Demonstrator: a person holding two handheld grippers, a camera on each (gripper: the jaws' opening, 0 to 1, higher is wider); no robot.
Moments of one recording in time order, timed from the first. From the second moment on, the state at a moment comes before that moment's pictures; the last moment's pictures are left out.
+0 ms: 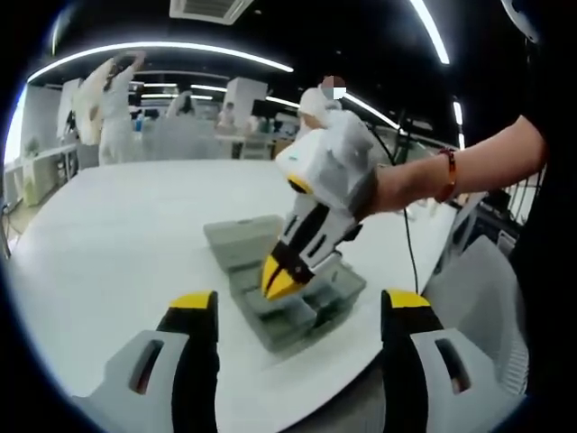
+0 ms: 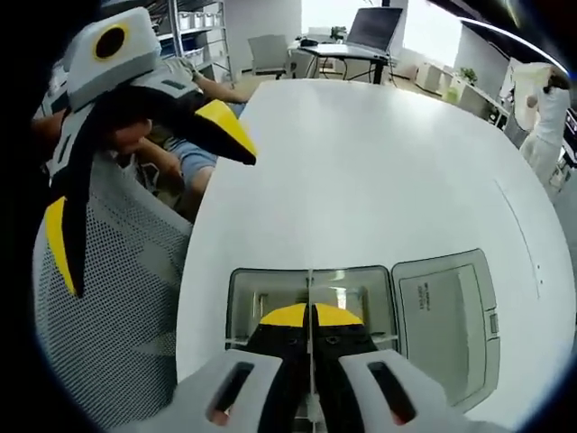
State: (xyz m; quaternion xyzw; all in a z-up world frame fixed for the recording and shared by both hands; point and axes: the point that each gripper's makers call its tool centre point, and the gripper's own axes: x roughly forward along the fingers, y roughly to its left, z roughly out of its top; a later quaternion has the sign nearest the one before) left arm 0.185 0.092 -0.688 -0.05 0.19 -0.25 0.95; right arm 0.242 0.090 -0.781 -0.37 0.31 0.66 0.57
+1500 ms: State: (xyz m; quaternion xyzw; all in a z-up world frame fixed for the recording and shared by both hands) left arm 0.183 0.068 -0.673 -0.01 0.22 -0.29 0.93; right arm 0.258 0.036 -0.708 -0.16 0.27 0.59 0.74
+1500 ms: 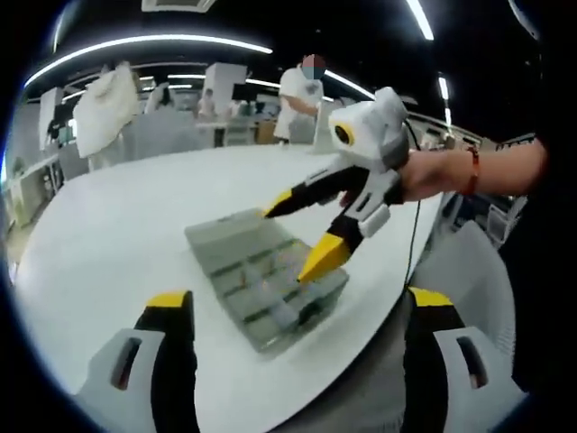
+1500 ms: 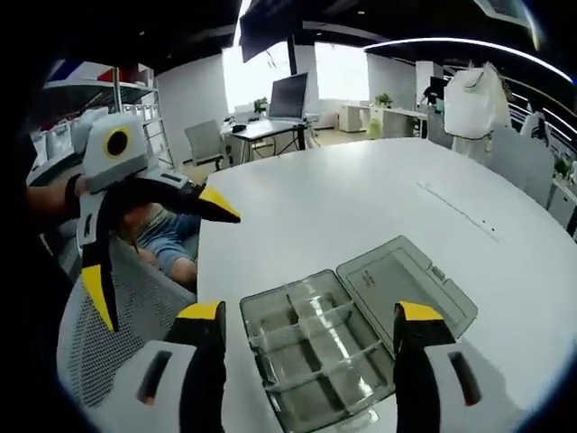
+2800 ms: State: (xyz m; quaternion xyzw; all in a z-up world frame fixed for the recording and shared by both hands) left arm 0.146 0.094 -0.660 0.03 0.25 -0.29 0.92; right arm 0.204 -0.105 -0.679 -0.11 0.29 0.49 0.82
